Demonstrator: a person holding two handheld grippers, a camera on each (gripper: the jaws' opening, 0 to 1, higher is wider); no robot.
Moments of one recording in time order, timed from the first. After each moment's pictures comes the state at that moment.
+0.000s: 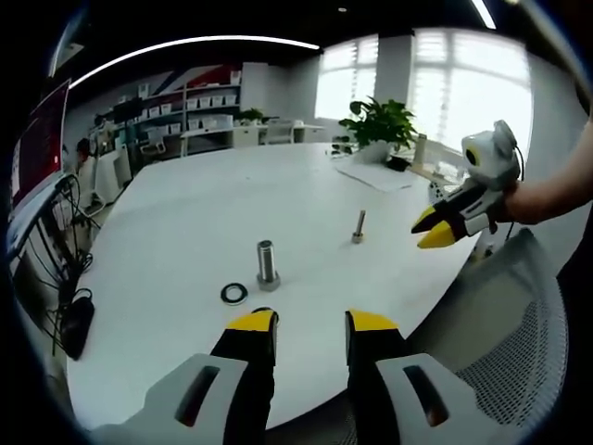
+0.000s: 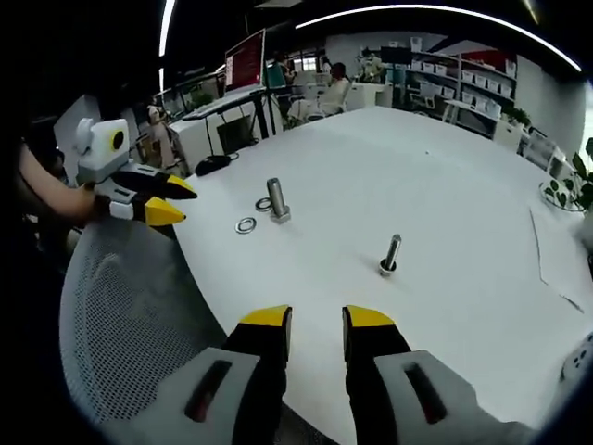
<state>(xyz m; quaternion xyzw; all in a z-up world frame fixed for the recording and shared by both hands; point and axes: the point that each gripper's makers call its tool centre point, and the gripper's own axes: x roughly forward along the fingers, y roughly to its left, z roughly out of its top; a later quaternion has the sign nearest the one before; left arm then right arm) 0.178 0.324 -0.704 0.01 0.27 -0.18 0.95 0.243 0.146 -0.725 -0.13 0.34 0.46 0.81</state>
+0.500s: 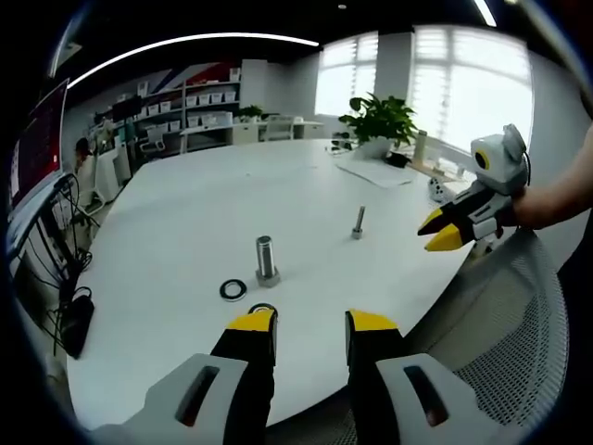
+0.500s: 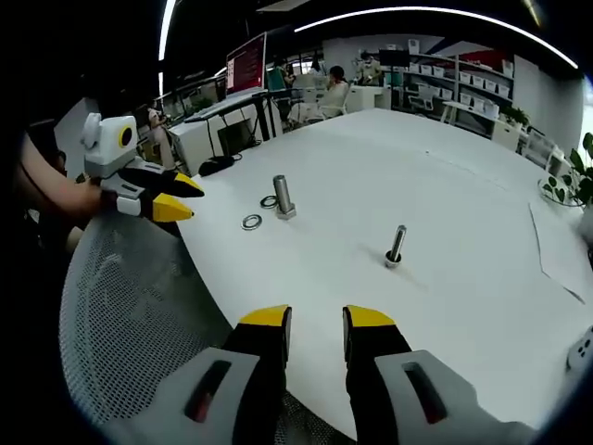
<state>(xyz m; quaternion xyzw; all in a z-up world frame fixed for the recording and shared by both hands) 0.176 0.323 -0.709 0.01 0.29 -0.18 0.94 0.231 0.143 -0.728 -0.13 0.33 0.46 0.81</state>
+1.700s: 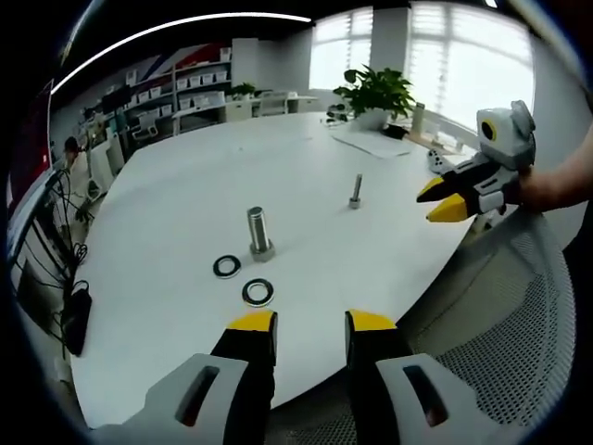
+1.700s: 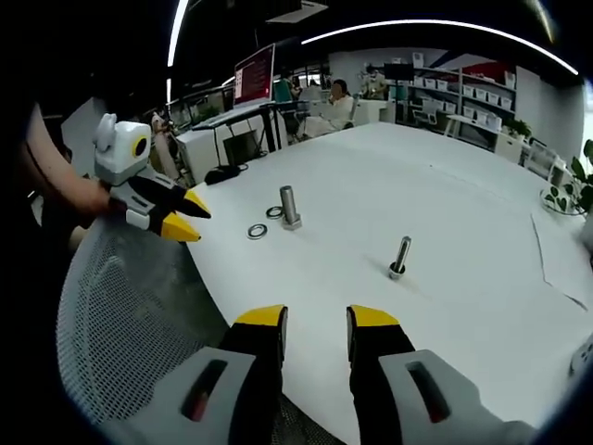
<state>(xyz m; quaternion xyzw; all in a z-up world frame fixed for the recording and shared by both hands) 0.166 0.322 -0.730 0.03 0.35 -0.18 0.92 0.230 0.151 -0.721 -0.12 0.30 0.48 0.82</state>
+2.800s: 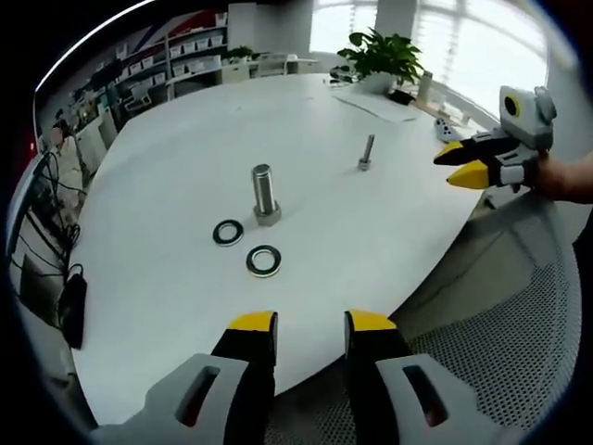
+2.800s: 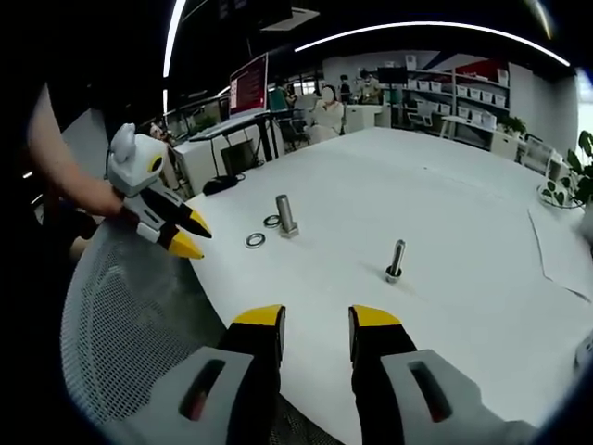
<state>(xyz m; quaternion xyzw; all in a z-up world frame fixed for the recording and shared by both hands) 0.164 0.335 -0.753 0.04 0.43 -0.18 0.88 0.234 0.149 -0.716 -0.10 0.29 0.47 0.83</state>
